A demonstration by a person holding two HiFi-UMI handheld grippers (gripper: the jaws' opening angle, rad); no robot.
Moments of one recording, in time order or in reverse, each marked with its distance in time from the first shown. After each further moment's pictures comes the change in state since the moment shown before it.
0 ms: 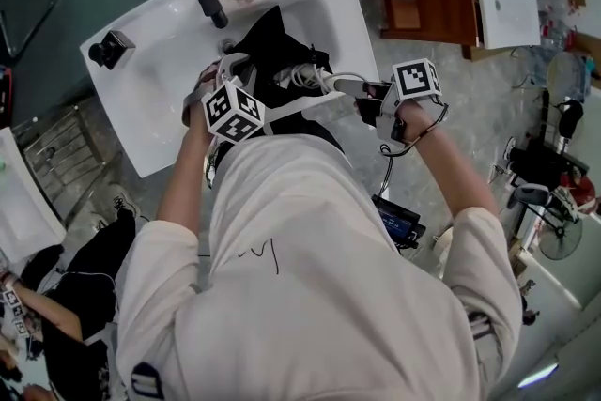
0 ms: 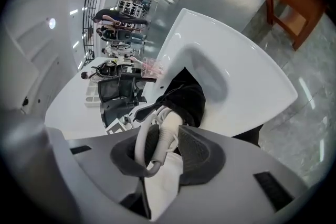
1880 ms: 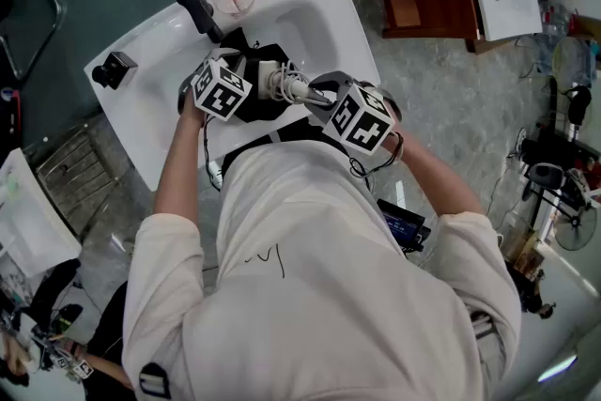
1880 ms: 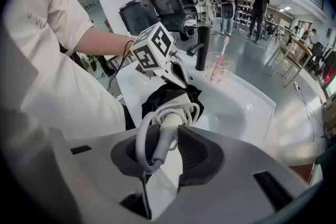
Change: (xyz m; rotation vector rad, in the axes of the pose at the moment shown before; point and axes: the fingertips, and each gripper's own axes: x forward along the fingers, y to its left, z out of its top) left arm 0.036 0.039 -0.011 -0.113 0.062 -0.113; right arm 0.057 0.047 -0.024 -1.321 0.230 -0.467
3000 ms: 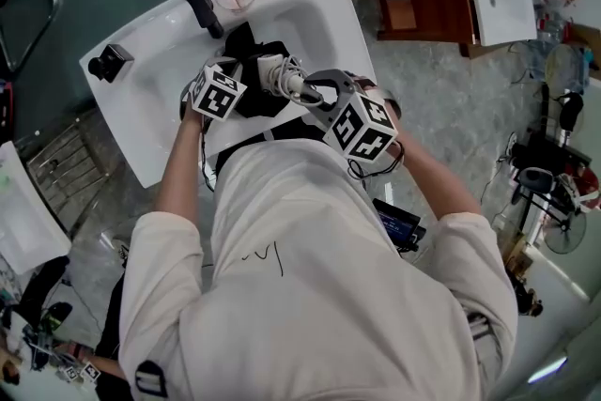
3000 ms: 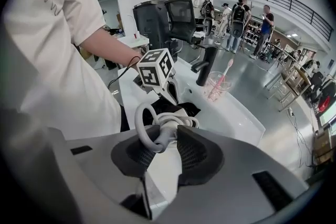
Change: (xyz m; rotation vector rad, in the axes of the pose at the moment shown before) left arm 0.015 -0.015 -0.035 -0.181 -0.010 -0.046; right arm -0.015 0.002 0.026 -0.168 -0.063 -0.079
